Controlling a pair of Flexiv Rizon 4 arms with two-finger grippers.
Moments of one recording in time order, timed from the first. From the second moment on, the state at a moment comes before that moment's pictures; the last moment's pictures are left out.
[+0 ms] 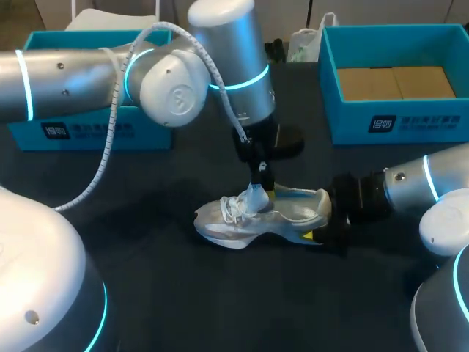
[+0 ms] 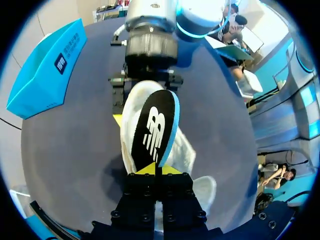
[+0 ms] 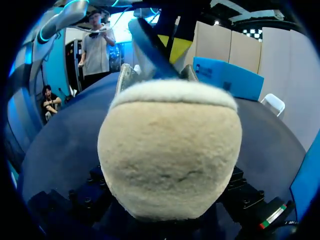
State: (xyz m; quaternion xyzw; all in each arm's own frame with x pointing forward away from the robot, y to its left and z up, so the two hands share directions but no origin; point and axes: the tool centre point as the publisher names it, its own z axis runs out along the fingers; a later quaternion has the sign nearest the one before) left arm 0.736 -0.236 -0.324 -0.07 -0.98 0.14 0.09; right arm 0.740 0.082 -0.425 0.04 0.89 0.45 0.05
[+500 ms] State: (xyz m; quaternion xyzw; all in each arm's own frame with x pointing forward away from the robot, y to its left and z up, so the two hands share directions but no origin) left arm 0.723 -0.257 -0.292 -0.05 -0.98 0.19 0.09; right arm 0.740 0.082 -0.425 0.04 0.89 0.45 0.05
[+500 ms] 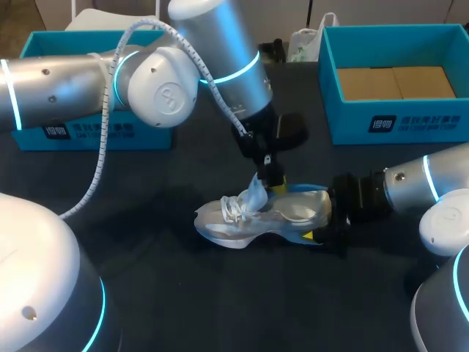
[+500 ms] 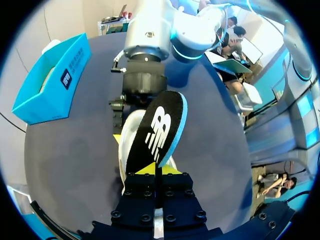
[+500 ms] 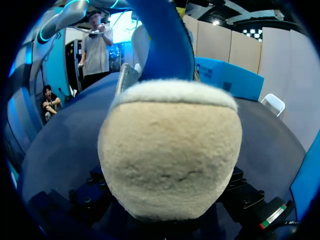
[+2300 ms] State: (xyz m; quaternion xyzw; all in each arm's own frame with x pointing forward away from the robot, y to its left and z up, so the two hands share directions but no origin) left arm 0.728 -0.299 -0.287 -0.02 -0.95 0.31 -0.02; right arm 0.740 0.082 -0.425 0.04 0.89 0.45 0.05
